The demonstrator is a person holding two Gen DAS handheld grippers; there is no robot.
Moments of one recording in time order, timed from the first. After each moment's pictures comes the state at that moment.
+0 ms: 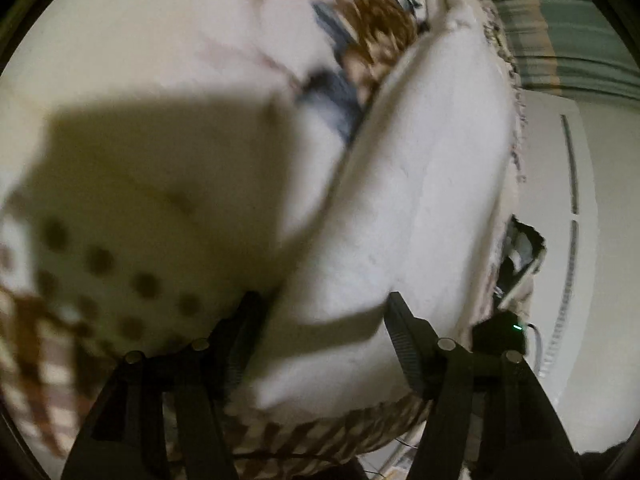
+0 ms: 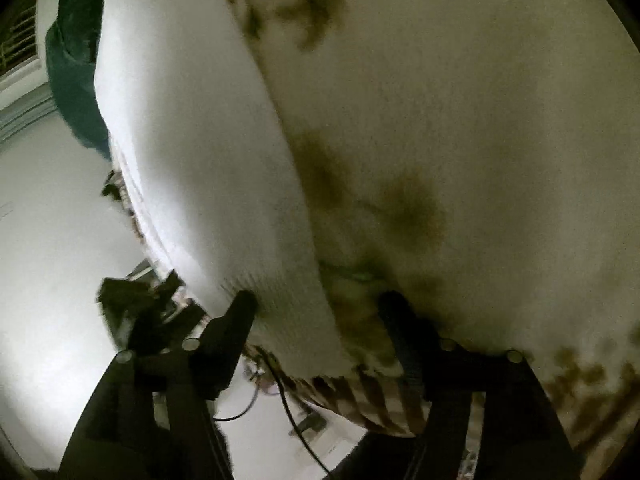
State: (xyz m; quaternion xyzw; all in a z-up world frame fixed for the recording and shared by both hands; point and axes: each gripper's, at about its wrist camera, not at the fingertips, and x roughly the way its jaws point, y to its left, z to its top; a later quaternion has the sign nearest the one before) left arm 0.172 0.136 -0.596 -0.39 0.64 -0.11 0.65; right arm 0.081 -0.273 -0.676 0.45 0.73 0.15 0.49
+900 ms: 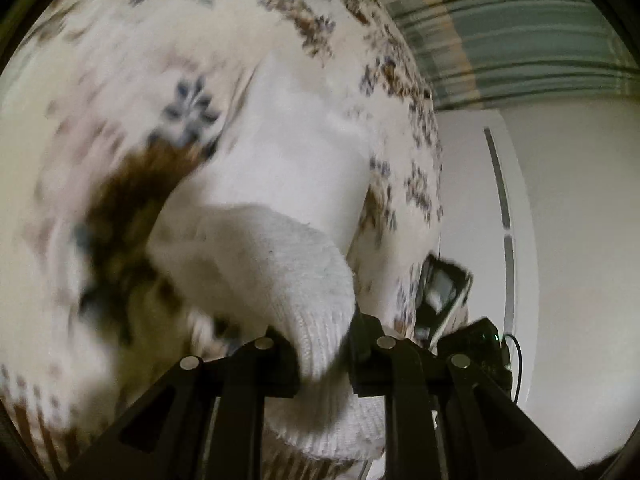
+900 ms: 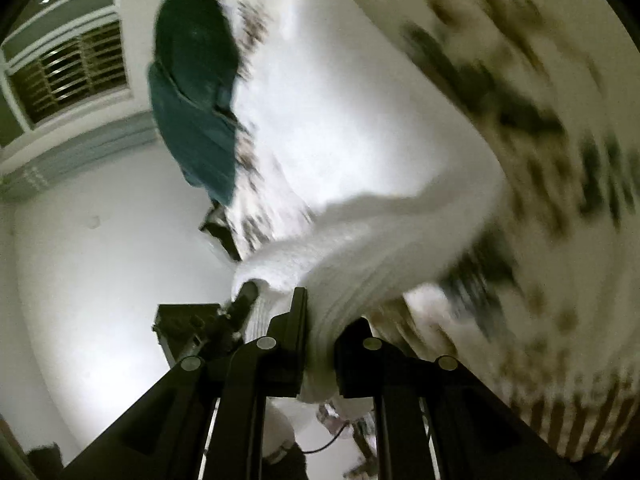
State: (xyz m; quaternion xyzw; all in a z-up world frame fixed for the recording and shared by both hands) left arm 0.319 0.082 -0.459 -0.40 0.53 -0.18 0.72; right arm 0.334 -0.261 -0.510 0.55 0.59 0.20 0.56
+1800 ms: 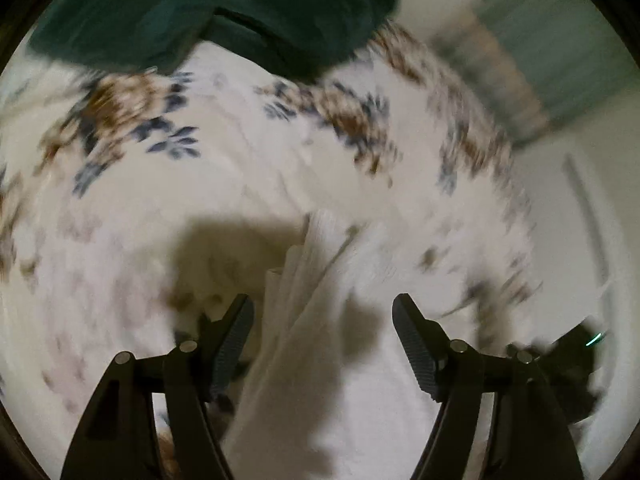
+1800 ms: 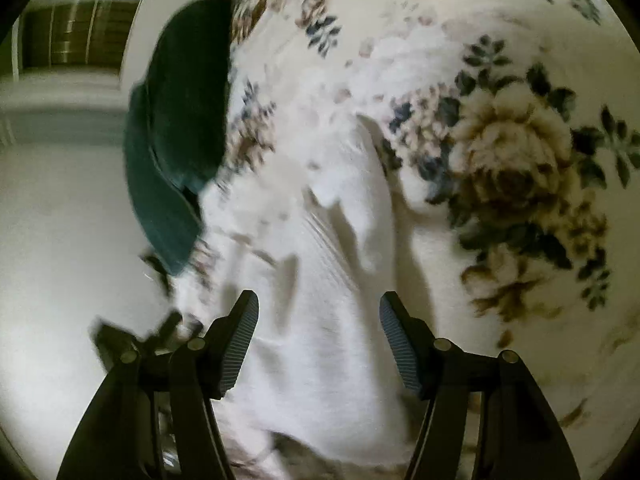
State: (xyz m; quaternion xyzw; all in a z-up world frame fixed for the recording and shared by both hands) left arm 0.505 0.081 -0.503 -0.22 0.52 -0.05 0.82; right arm 0.531 -0.314 -0.559 0.37 0.59 0.19 0.69
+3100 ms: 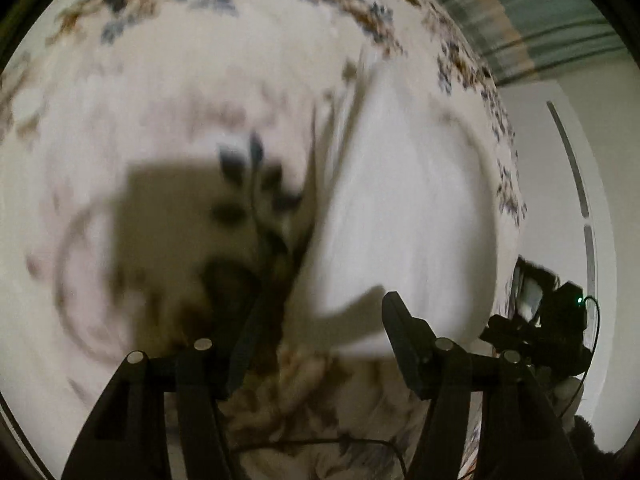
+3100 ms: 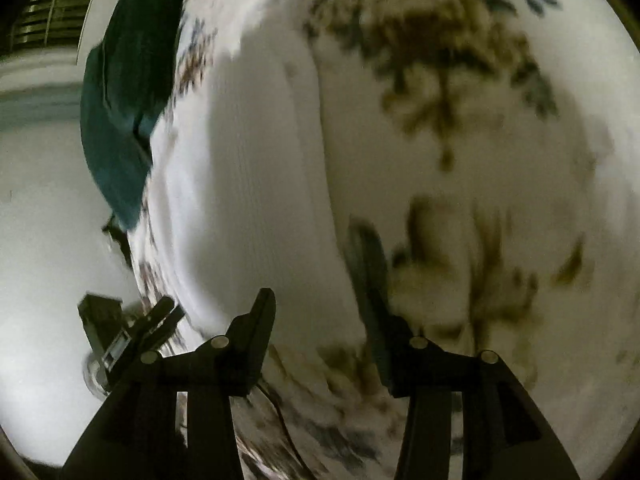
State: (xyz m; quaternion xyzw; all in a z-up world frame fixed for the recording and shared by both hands) left arm 0.402 0.112 -0.556 -0.28 0.60 -0.13 0.74; right arm 0.405 -0.307 -0.586 0.33 0.66 0.15 0.65
